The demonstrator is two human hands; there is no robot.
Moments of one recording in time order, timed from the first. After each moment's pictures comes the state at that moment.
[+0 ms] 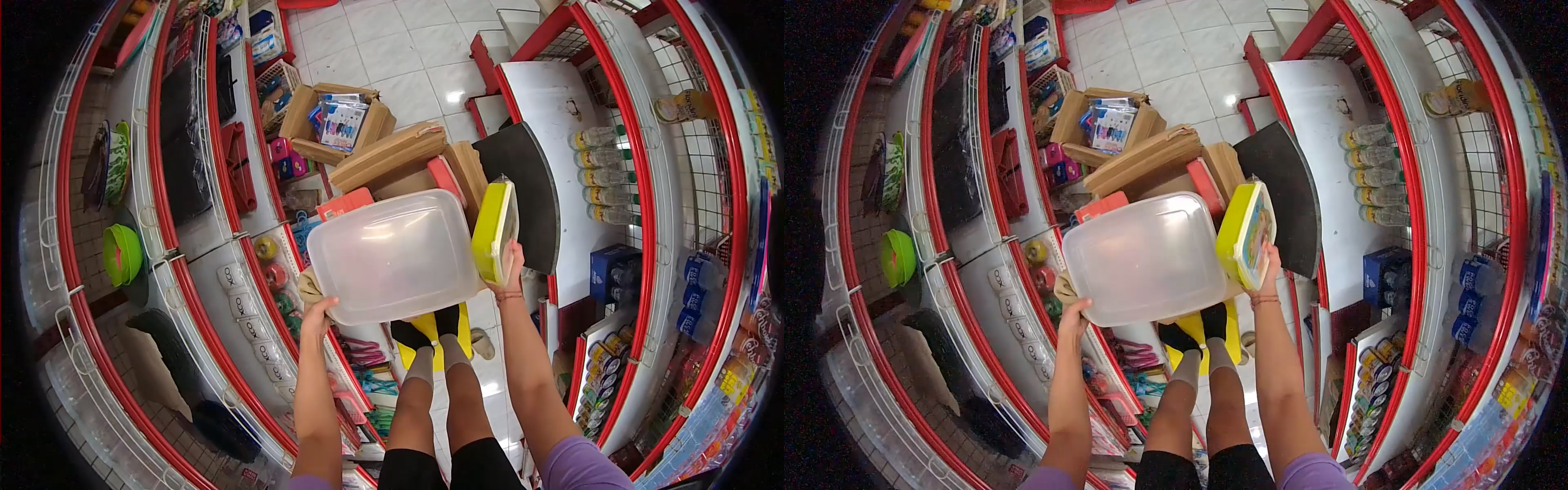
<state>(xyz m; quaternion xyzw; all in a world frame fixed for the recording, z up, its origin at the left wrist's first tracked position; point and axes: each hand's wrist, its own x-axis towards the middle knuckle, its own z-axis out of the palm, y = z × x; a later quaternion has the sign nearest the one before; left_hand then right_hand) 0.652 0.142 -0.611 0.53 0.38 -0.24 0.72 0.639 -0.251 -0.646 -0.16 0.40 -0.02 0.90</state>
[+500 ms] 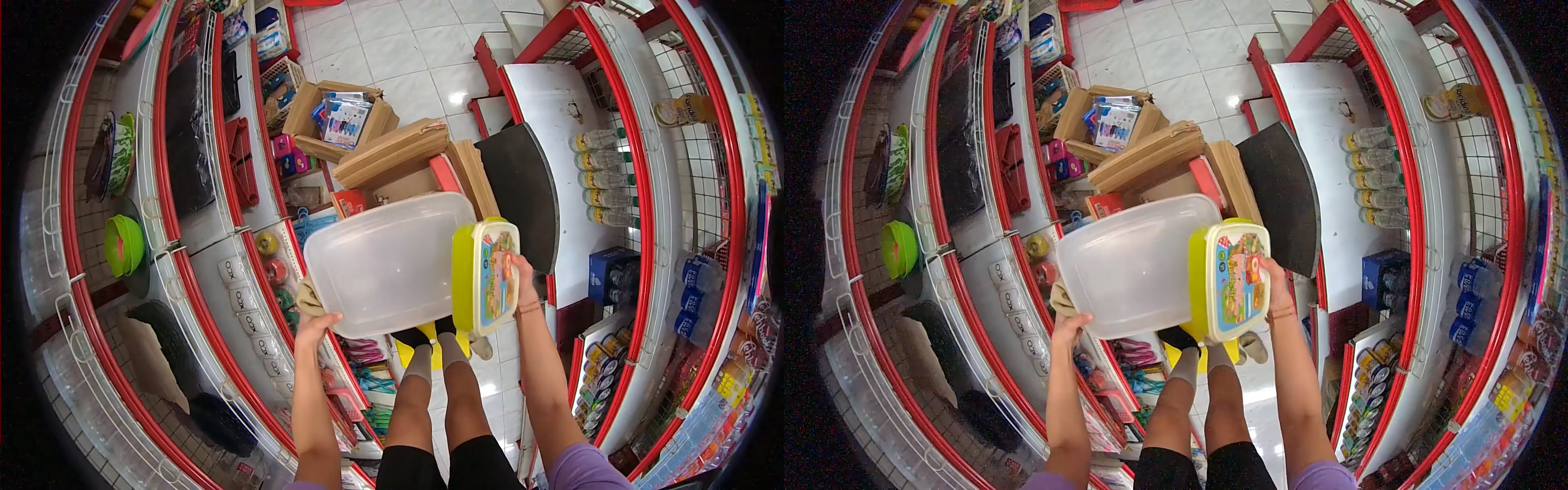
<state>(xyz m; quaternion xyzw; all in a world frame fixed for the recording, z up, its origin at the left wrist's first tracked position) 0.634 0.146 -0.578 0.60 0.25 -0.24 0.72 0.624 -0.275 -0.584 -0.30 0.31 0.19 0.88</state>
